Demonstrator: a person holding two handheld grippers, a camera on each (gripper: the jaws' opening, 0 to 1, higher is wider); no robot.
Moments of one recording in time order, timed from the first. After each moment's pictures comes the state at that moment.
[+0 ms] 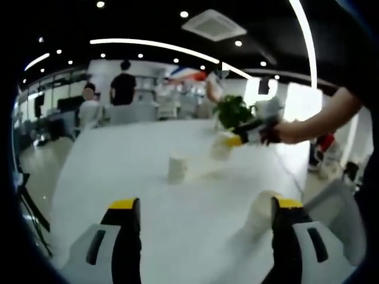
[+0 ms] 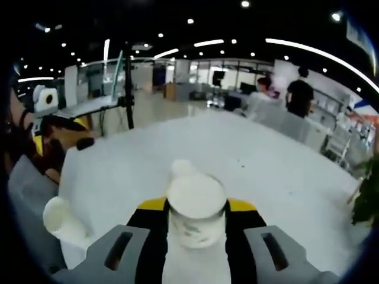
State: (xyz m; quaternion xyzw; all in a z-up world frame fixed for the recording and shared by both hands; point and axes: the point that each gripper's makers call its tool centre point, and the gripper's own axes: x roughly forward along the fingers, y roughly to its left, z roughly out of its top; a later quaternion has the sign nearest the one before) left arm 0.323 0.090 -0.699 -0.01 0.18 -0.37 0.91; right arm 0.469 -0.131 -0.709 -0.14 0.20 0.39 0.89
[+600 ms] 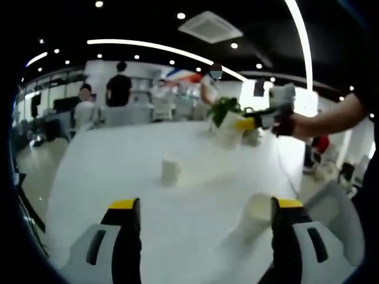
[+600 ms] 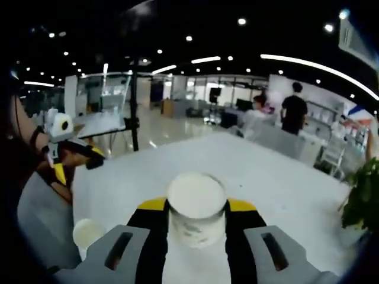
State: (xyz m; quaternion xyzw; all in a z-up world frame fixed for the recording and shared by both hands) left arm 0.322 0.076 -0.698 -0.02 0.17 -0.38 0.91; right arm 0.426 -0.128 -0.640 -0.12 0.14 0.38 0.91
